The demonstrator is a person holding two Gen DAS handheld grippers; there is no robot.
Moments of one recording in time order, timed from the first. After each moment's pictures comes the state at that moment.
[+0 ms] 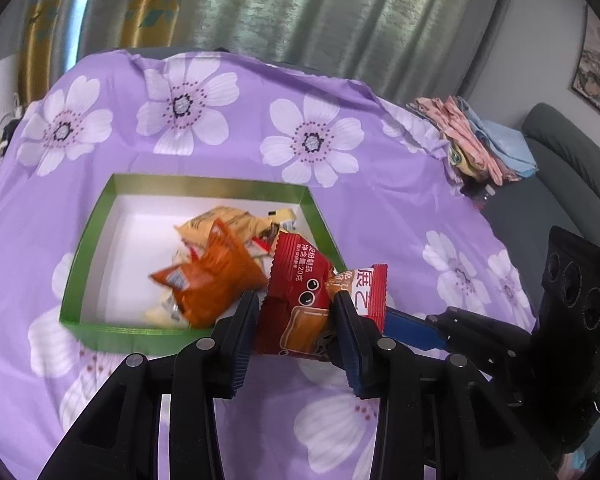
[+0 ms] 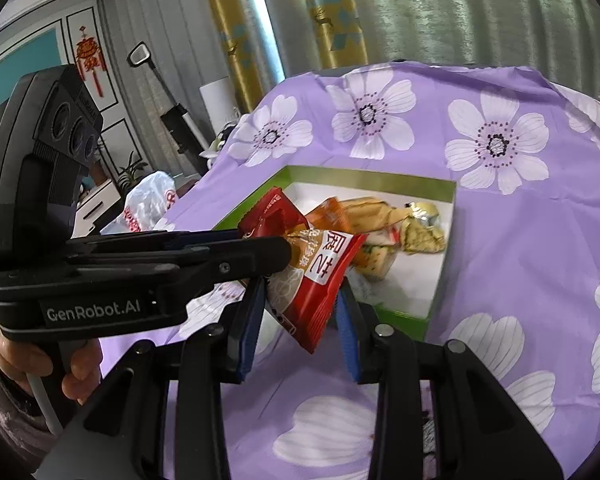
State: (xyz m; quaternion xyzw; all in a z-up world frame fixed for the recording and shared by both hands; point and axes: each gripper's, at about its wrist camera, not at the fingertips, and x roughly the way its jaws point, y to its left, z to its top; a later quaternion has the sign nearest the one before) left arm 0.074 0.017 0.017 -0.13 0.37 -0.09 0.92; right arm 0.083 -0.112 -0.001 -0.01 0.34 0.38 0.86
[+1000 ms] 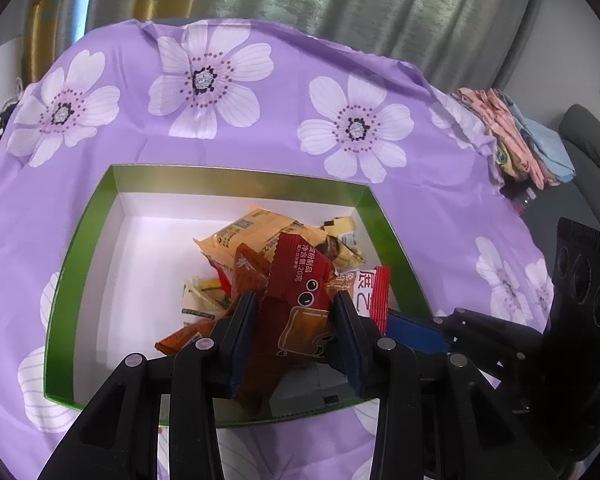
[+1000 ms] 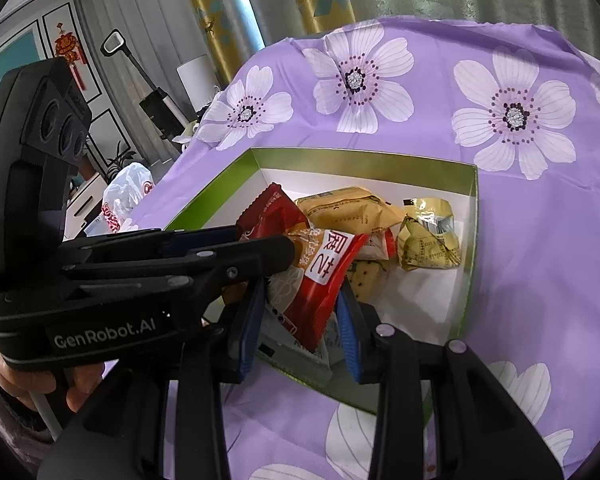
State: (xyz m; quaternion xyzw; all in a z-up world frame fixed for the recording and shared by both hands) left arm 0.141 0.049 -0.024 -0.13 0.40 -0.06 0.90; right arm 0.158 -0.074 -0.038 -0.01 0.40 0.37 0.84
